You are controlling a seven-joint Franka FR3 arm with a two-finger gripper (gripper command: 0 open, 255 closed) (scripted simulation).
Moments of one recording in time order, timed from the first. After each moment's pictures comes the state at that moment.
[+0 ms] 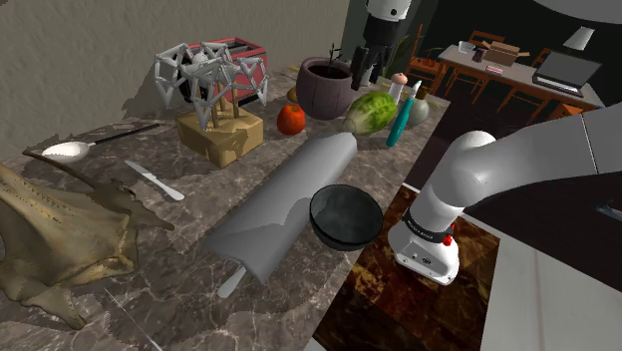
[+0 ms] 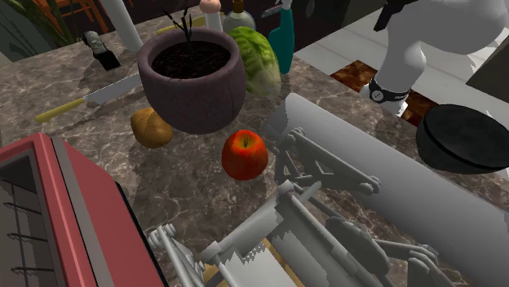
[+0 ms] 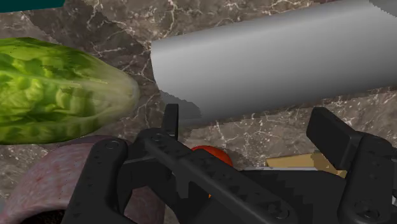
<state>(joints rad) -0.02 -0.77 -0.07 -2.43 -0.03 1.68 0.01</state>
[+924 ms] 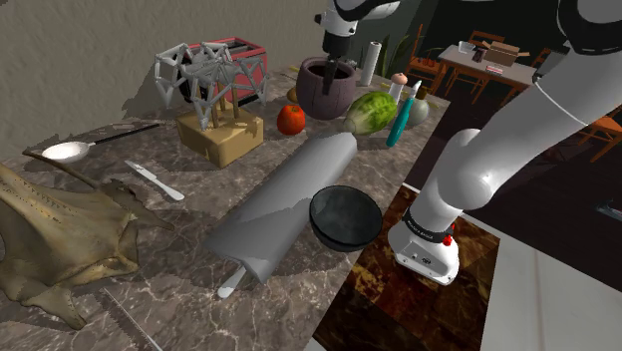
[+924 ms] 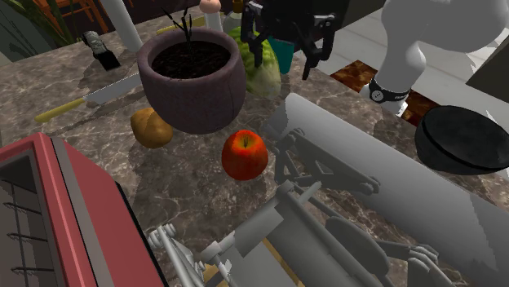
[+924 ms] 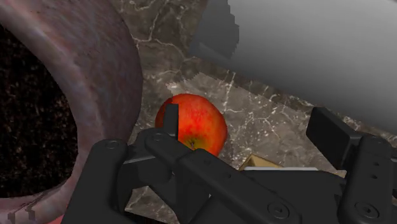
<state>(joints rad) 0.13 -0.32 -0.26 -2.26 -0.07 1.96 -0.60</state>
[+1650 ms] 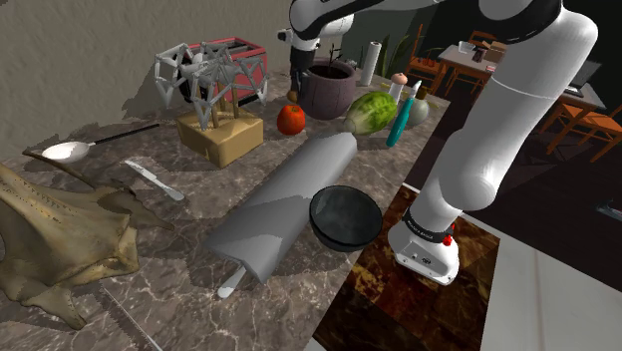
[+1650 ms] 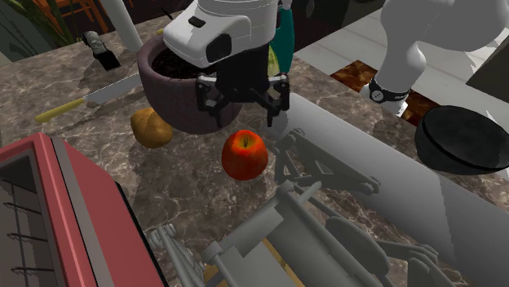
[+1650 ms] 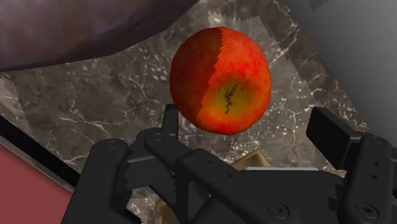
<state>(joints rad) 0.20 0.03 -0.30 -2.06 0.04 2.10 -1.07</state>
